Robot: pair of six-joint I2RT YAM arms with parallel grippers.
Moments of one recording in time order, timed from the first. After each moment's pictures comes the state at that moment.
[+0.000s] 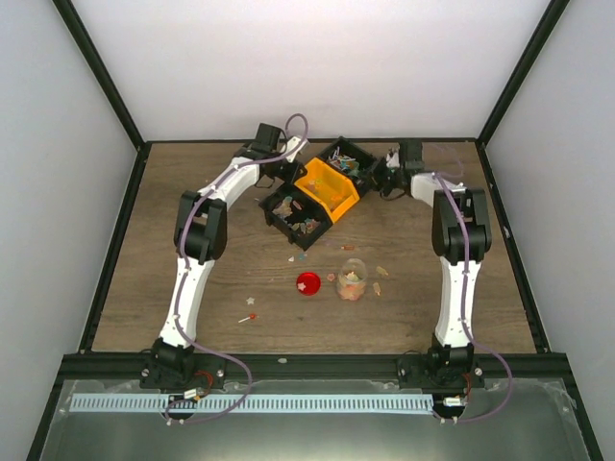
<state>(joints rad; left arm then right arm) -0.35 2.48 2.15 -0.50 0.46 0.17 0.11 2.25 1.66 -0.19 -0.61 0.86</state>
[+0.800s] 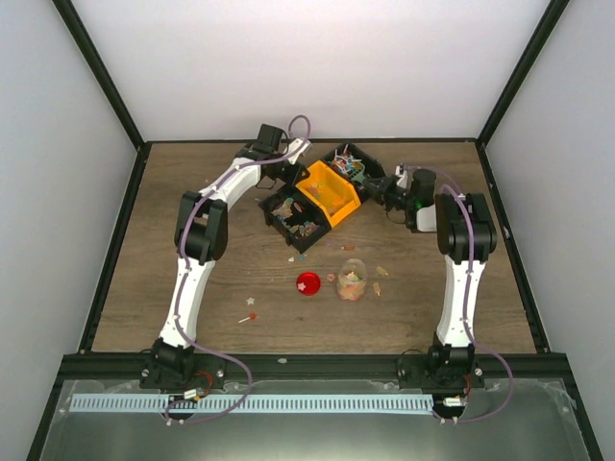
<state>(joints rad) -0.35 2.48 2.15 -0.52 0.48 0.19 0.04 2.25 1.17 0.79 -0.81 1.15</state>
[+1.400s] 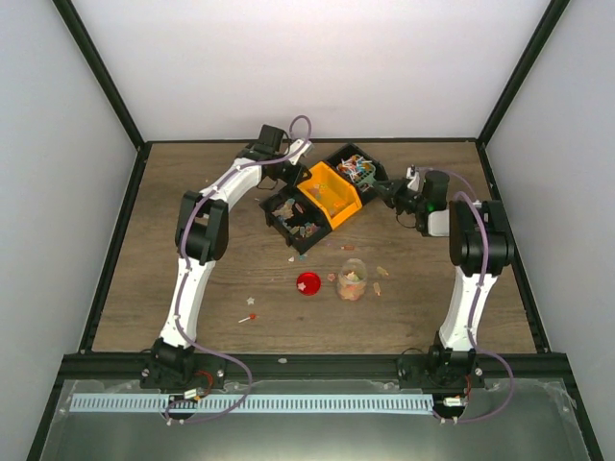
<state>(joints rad) -0.35 2.48 2.14 -0.51 0.50 0.18 -0.01 2.07 1.01 0.71 -0.81 1.07</state>
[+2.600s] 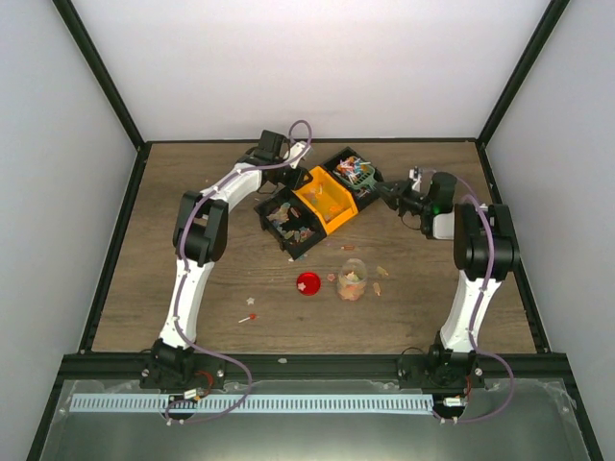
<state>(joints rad) -0.36 2.44 2.03 -0.40 0.48 0.16 -0.05 2.02 0.97 0.76 -0.93 1.20</state>
